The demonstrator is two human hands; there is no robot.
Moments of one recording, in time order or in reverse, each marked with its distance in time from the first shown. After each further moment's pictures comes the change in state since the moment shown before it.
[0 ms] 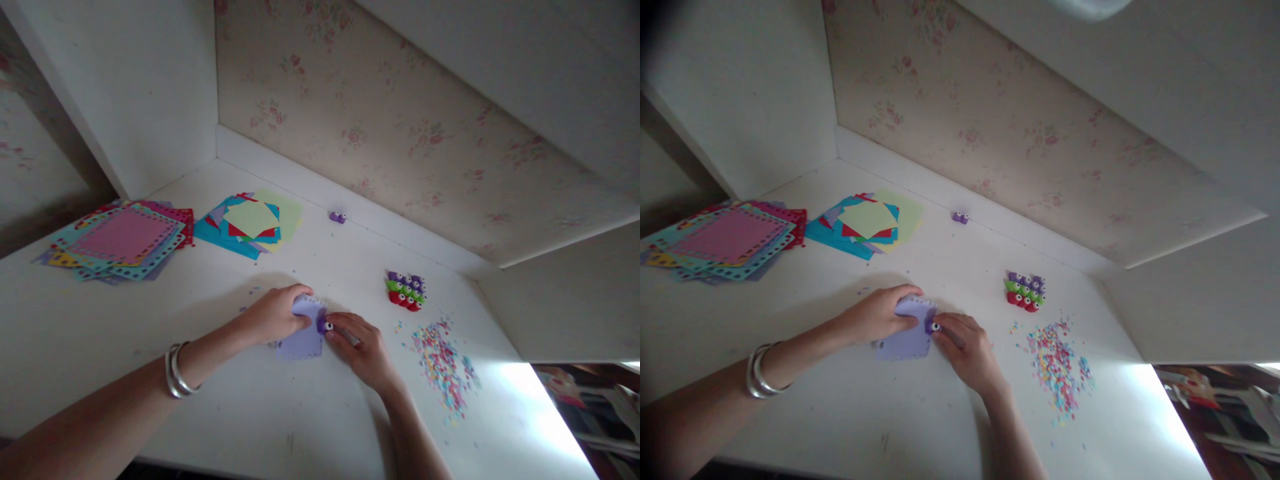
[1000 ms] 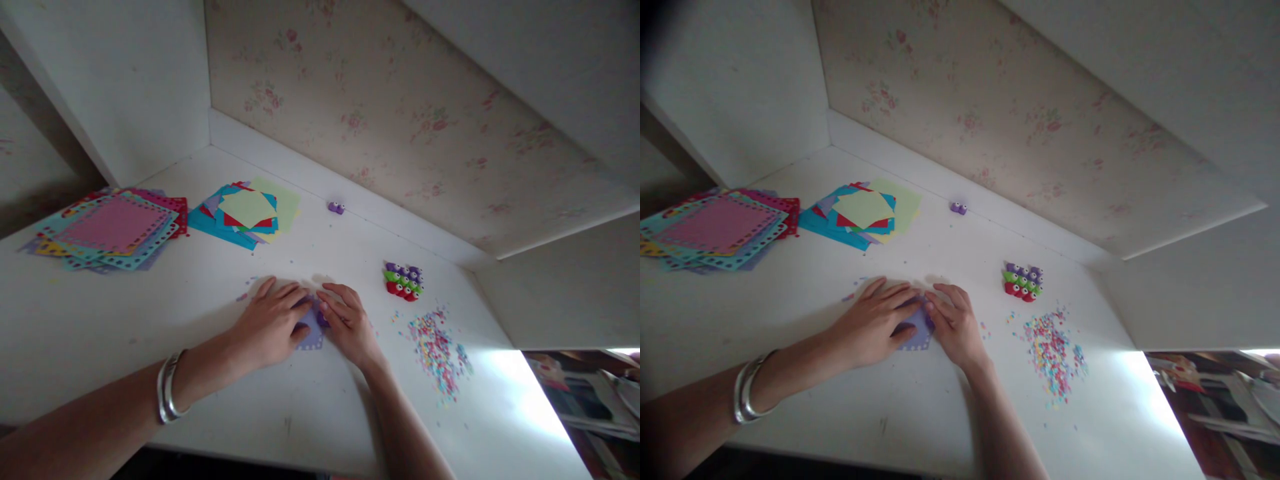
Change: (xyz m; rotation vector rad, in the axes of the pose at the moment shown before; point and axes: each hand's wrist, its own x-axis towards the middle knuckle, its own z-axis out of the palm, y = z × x) left_hand -0.031 0.004 0.019 0.460 0.068 0.316; right_hand 0.021 -0.002 0.016 -0.089 0.163 -0.054
